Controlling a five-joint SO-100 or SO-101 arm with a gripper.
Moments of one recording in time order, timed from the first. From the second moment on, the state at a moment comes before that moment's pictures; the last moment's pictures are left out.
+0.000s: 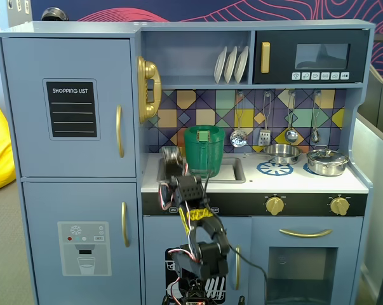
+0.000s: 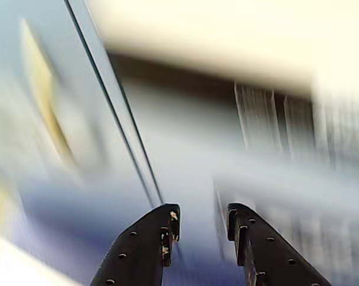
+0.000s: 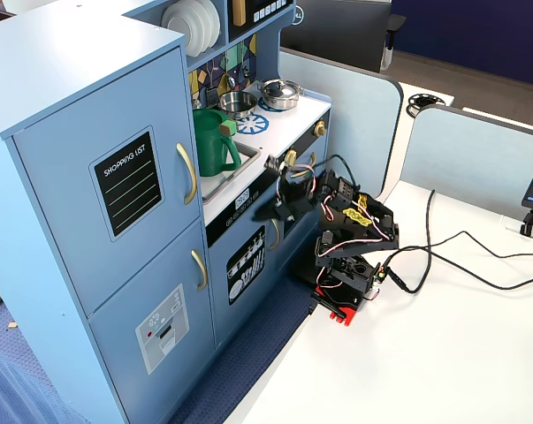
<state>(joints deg) -23.3 155.5 124.6 63.7 -89.6</state>
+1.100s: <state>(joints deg) -39.9 139.0 105.5 18.7 -100.7</state>
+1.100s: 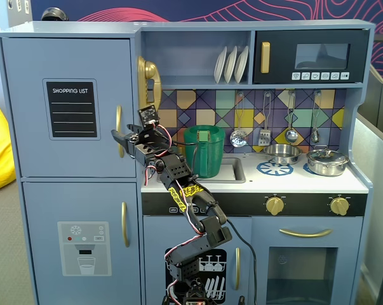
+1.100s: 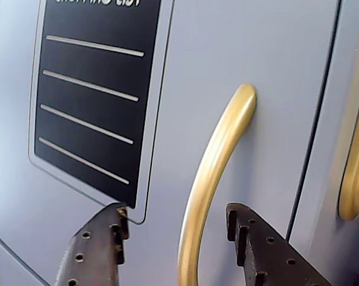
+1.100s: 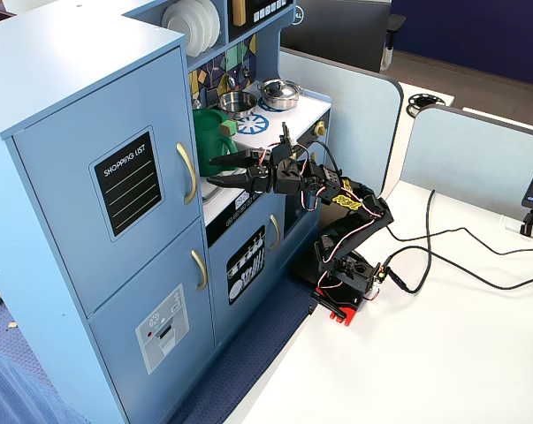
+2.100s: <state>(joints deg) -39.7 133.3 113.5 5.4 -94.1</state>
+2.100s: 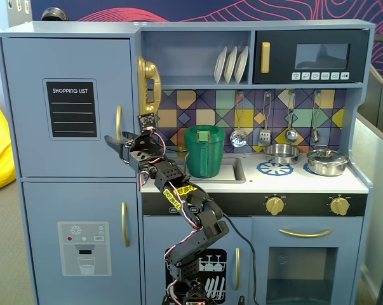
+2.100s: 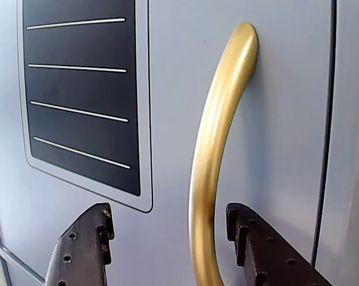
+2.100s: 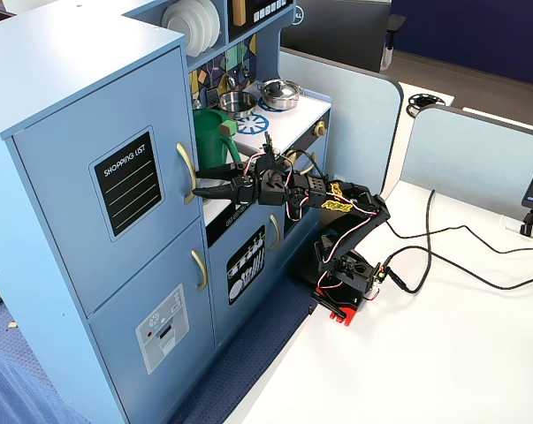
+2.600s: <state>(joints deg) -51.2 131.6 120.5 -3.2 -108.2</state>
